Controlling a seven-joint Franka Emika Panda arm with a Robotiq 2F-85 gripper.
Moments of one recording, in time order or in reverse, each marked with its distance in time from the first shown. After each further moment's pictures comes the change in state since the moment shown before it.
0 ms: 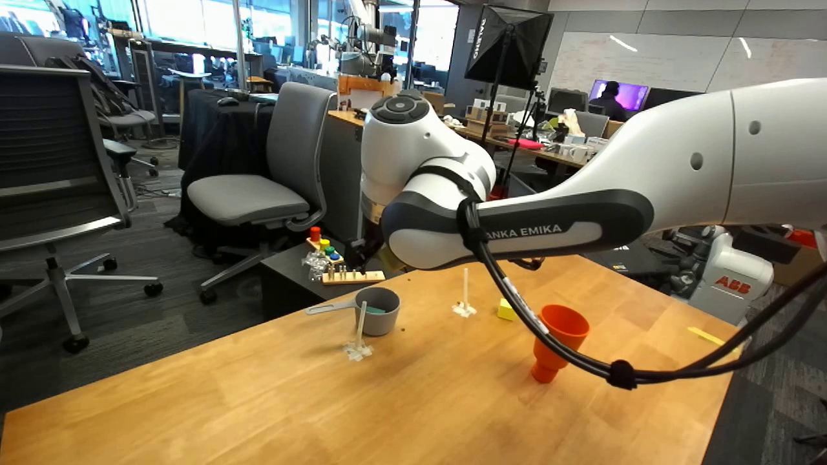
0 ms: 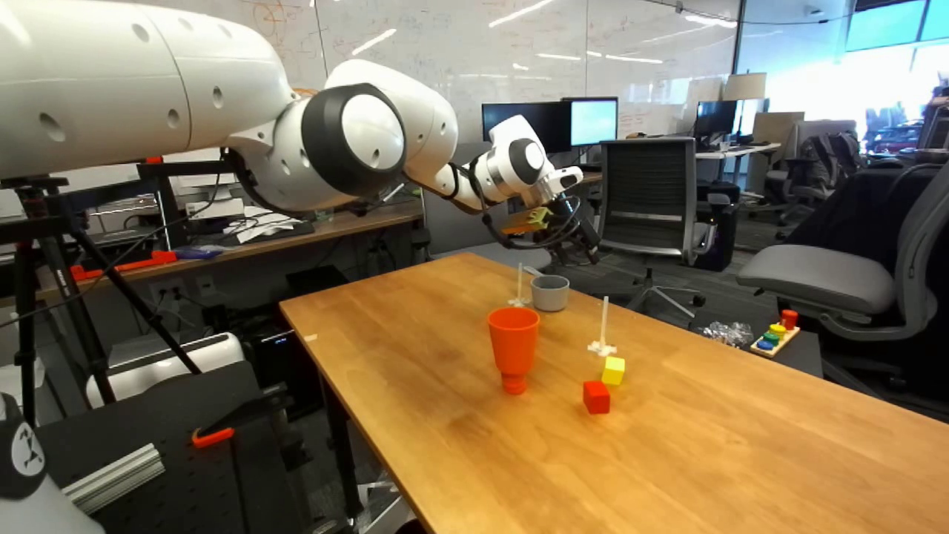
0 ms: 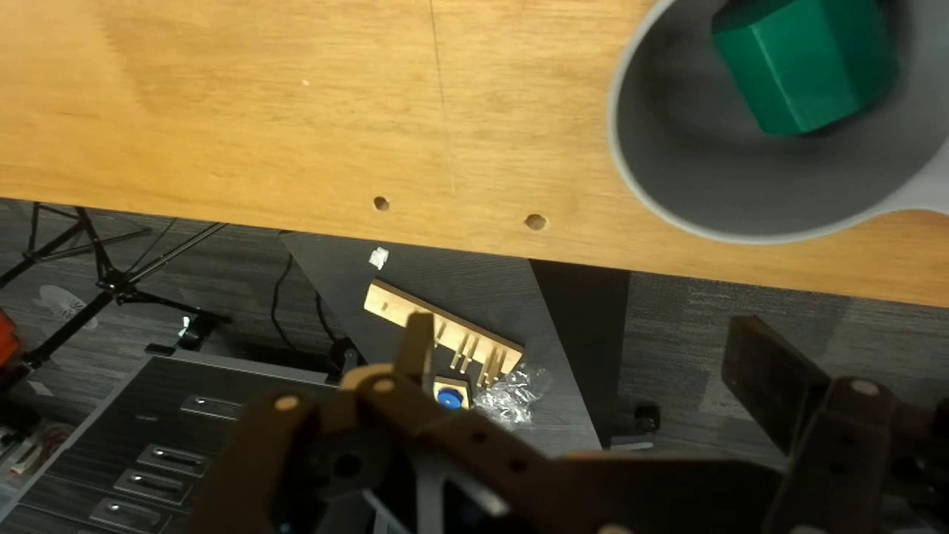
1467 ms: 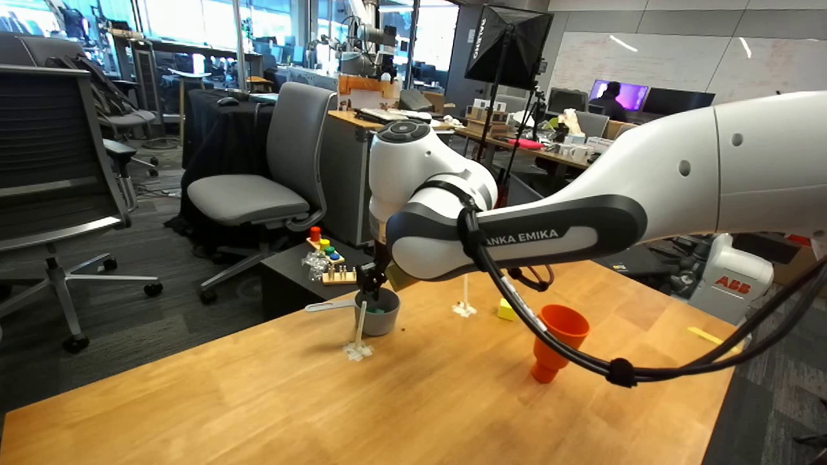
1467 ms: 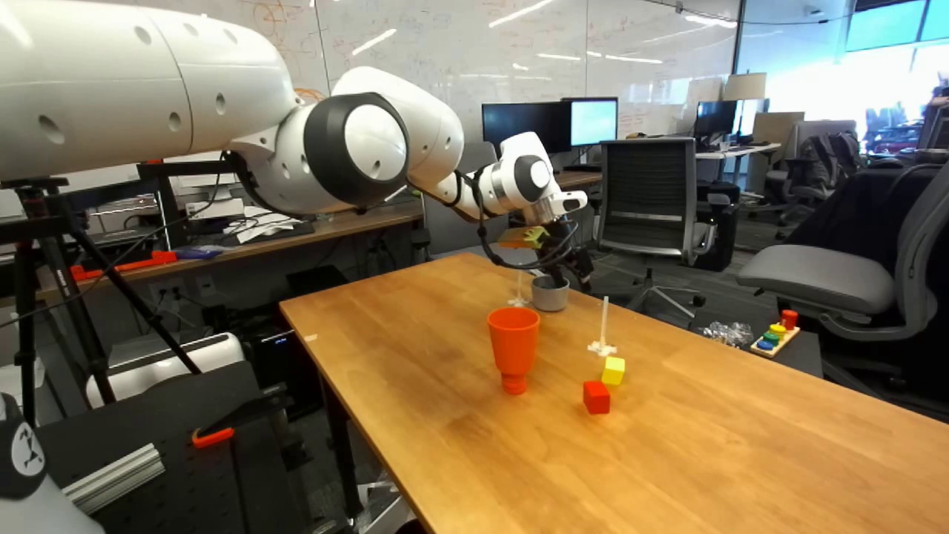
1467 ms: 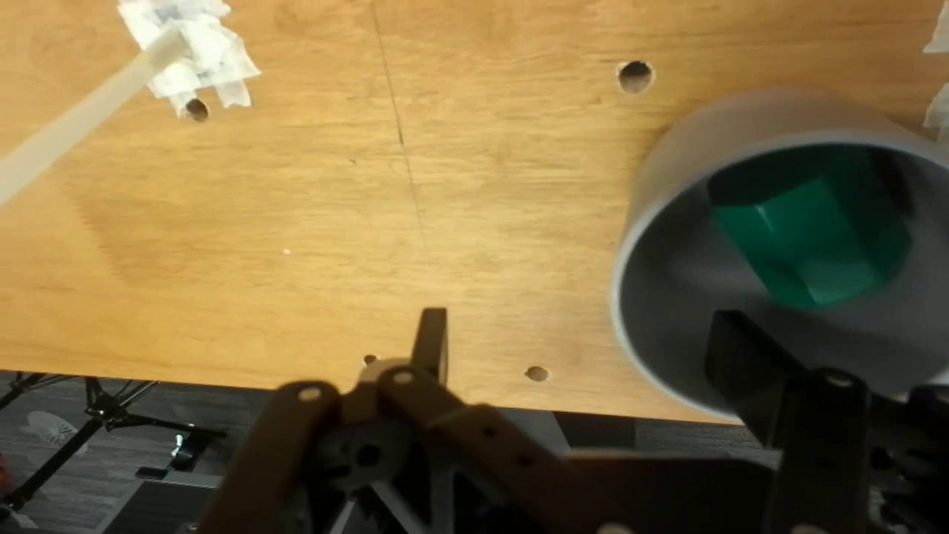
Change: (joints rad) arm -0.024 0.012 0.049 -0.039 0.058 -0.062 0.021
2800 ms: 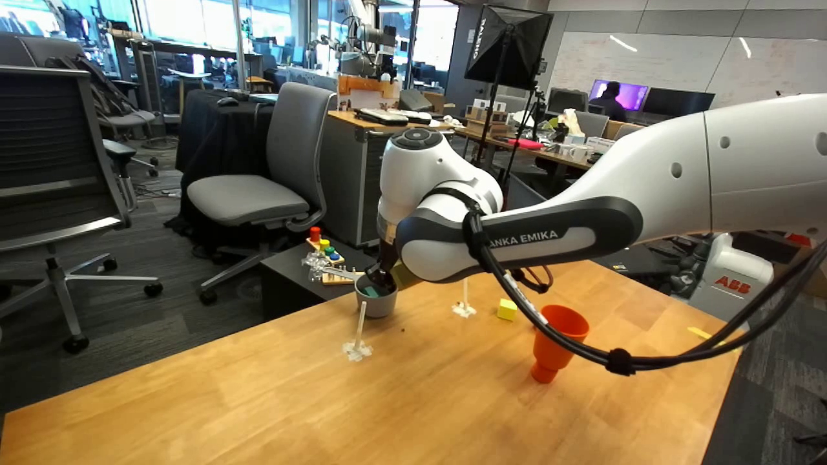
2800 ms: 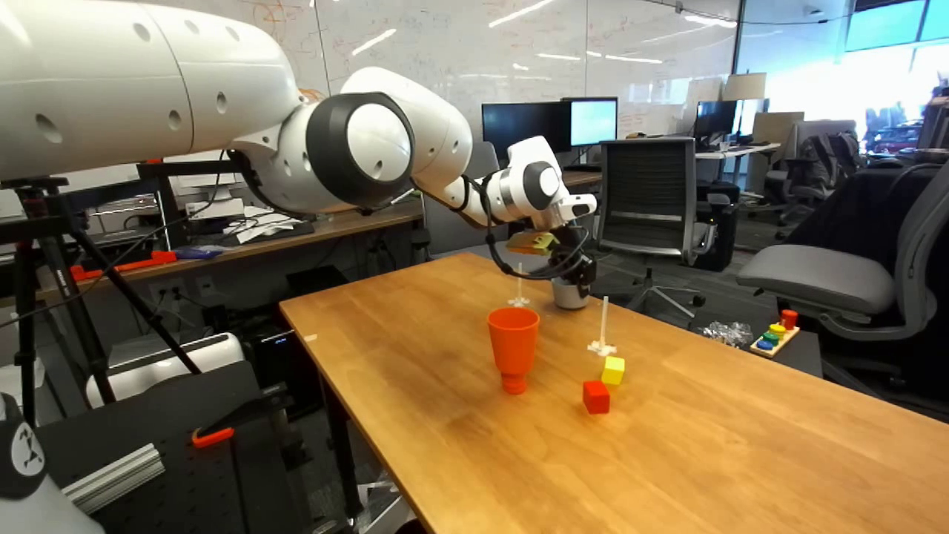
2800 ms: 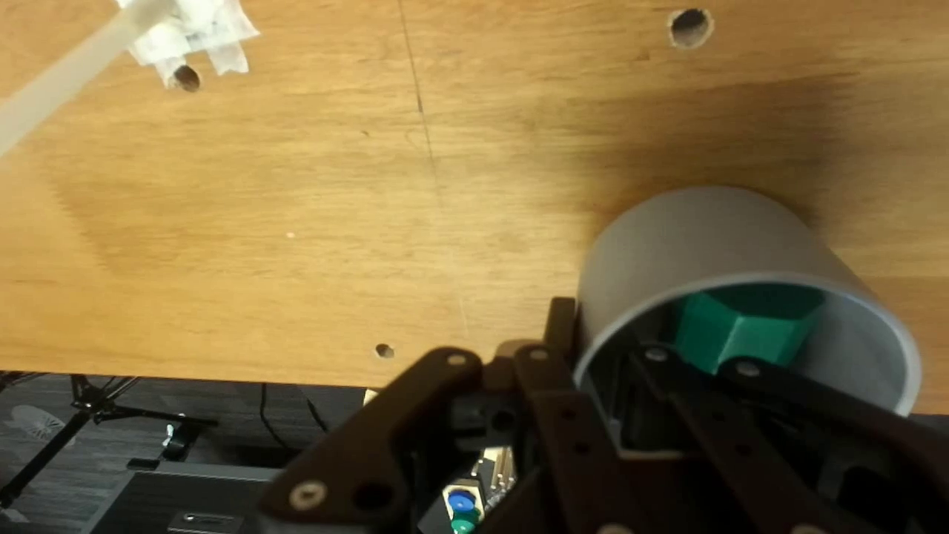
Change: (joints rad) arm -0.028 -0.004 0.012 -0.039 -0.003 0.091 -0.009
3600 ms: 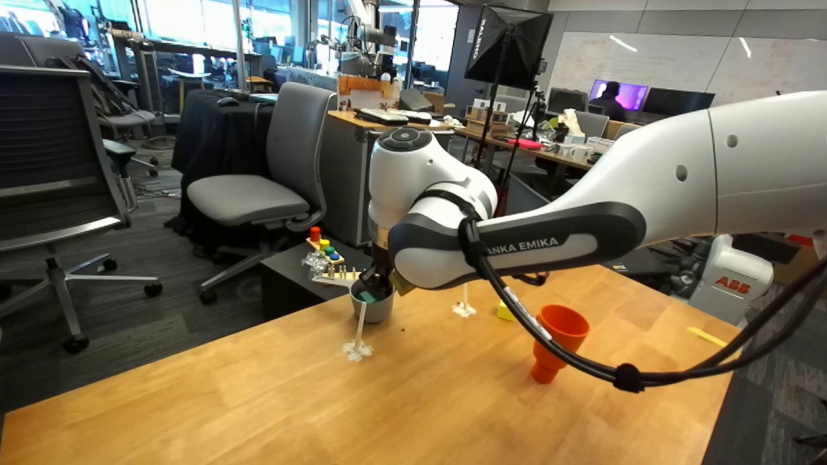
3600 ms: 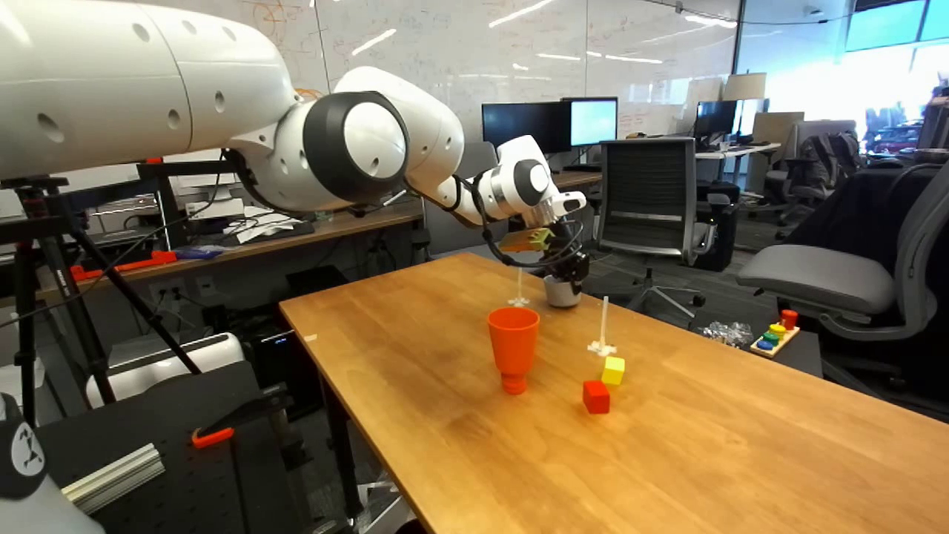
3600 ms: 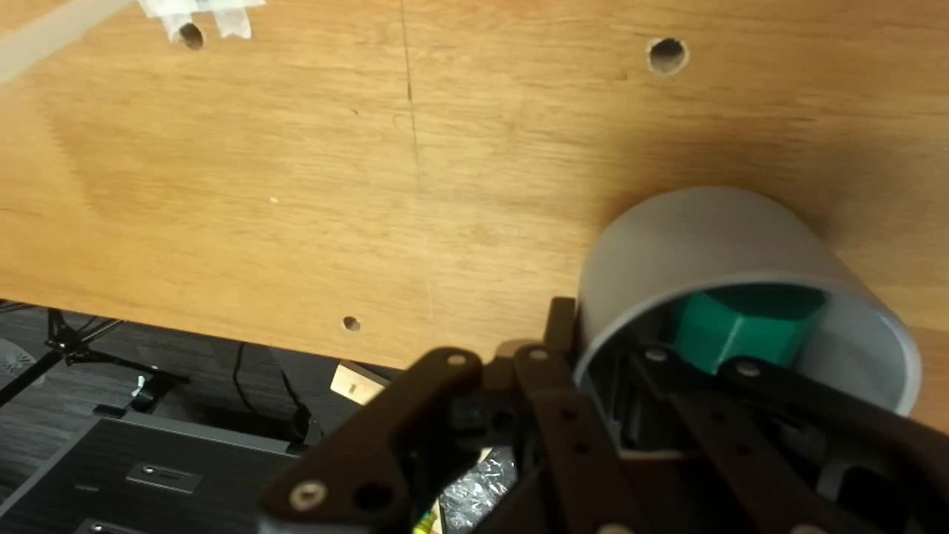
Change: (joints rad) arm 0.031 -0.005 -0.004 0.000 -0.040 -0.021 -0.079
